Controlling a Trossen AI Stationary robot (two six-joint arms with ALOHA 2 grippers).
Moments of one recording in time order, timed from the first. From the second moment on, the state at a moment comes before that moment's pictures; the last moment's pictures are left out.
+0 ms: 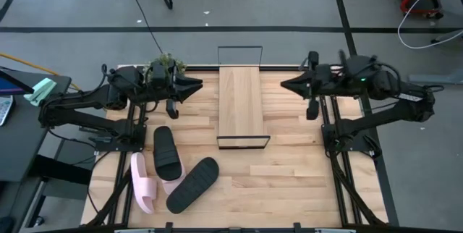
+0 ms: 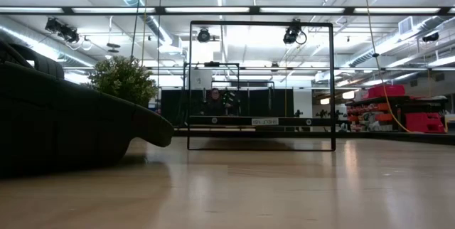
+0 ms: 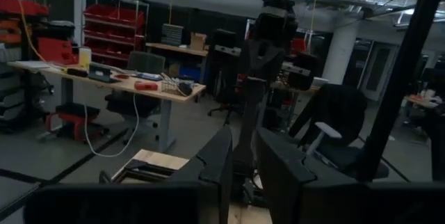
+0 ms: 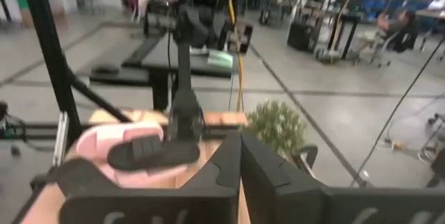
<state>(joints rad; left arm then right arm) 0.06 0.96 1.04 0.07 -0.08 -0.17 -0.02 1.01 1.38 -0.52 0.10 -0.05</state>
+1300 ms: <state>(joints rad) -0.25 0.79 1.04 -0.84 -0.13 -0.41 0.02 1.34 1.38 -0.37 0.06 0.51</state>
